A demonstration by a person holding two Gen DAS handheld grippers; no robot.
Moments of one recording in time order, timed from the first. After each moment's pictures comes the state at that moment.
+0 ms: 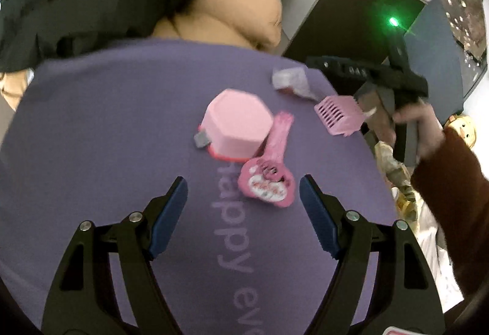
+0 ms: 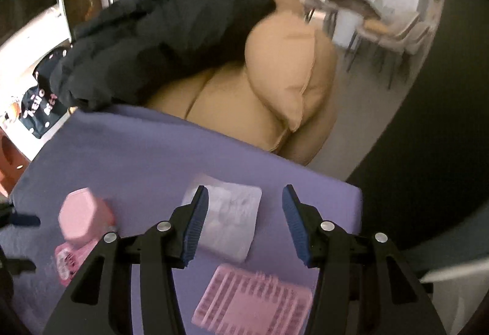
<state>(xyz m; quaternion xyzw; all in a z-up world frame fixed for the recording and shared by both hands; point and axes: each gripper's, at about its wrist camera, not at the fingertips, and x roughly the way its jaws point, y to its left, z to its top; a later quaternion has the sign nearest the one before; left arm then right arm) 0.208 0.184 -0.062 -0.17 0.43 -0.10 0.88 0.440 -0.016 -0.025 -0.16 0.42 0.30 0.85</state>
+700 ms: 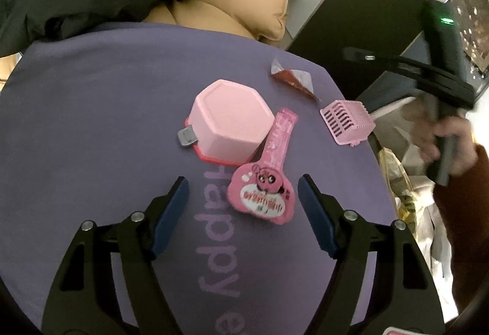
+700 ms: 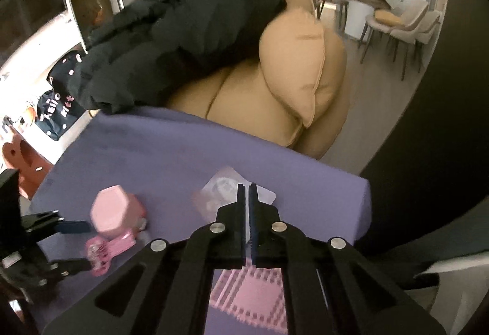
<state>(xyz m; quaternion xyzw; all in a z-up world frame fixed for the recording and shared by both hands) 0.227 0.164 -0.074 -0.19 0.43 -0.09 0.88 0.396 -0.039 0.022 -0.13 0.40 0.33 0.85</state>
